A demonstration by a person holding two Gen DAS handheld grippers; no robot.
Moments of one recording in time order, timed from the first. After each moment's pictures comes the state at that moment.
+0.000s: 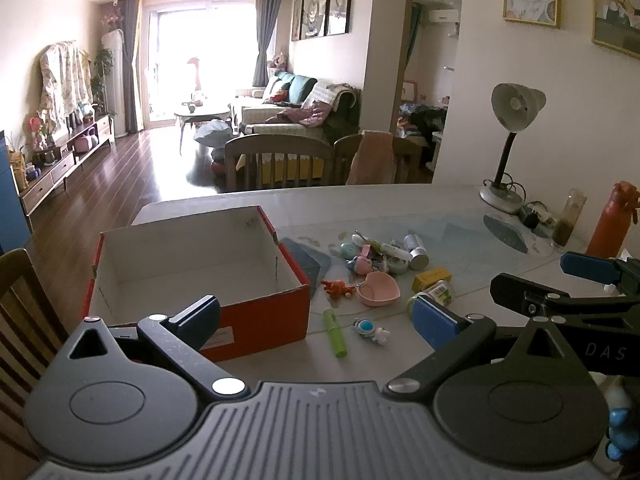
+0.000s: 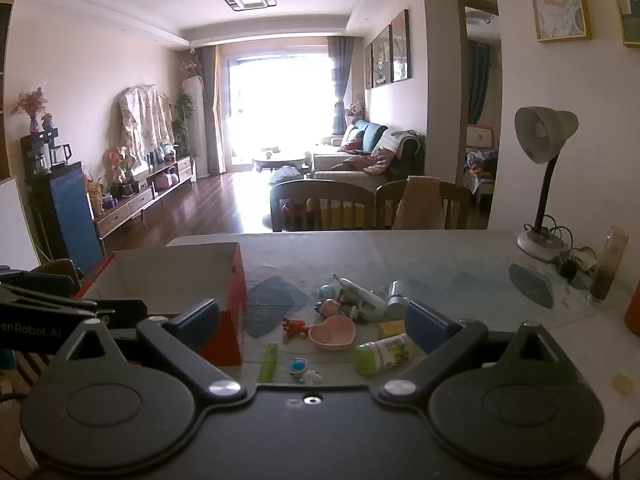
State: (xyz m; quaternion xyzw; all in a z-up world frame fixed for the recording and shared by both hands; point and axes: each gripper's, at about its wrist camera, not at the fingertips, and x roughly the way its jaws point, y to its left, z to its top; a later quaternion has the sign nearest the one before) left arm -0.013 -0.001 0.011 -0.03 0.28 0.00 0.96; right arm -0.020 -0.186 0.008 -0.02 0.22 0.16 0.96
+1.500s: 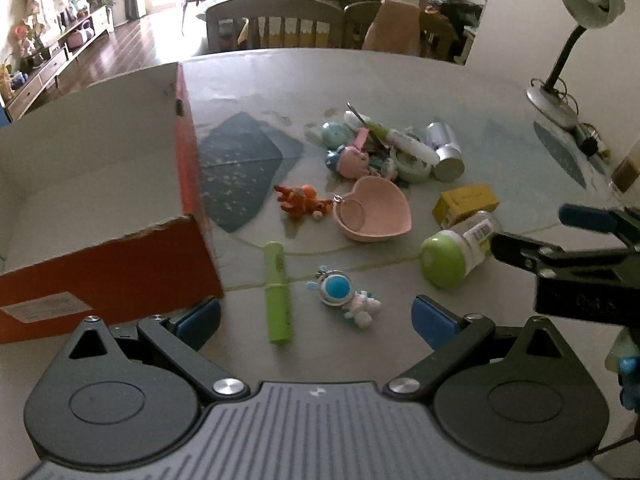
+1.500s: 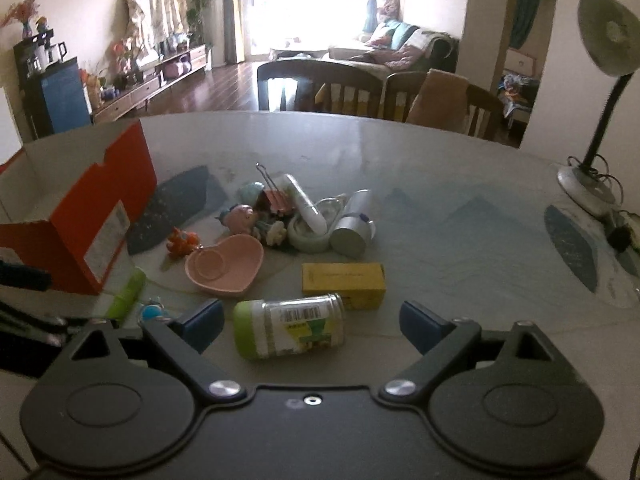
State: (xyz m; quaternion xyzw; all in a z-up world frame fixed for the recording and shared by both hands) left arm 0.164 -0.069 -0.118 -0.06 0.47 0.02 0.88; right arm 0.172 -0.240 -0.102 -0.09 0.38 0.20 0.90
